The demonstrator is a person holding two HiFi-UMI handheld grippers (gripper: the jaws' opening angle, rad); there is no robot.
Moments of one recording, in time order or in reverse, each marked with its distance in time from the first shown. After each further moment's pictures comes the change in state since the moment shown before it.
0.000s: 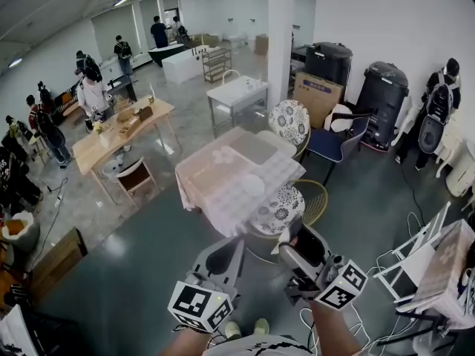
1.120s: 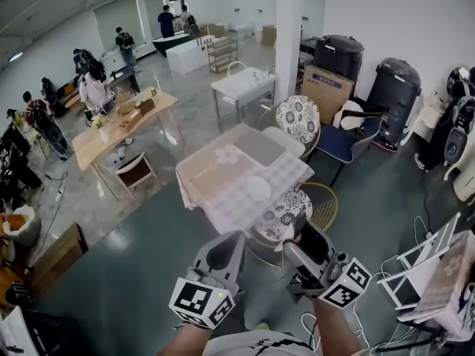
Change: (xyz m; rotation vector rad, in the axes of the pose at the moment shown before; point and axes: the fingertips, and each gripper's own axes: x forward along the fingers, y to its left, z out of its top) left arm 0.072 0.064 -0.007 -0.007 -0.021 0.038; right arm 0.052 -0.079 -0.010 0.038 0.013 0.008
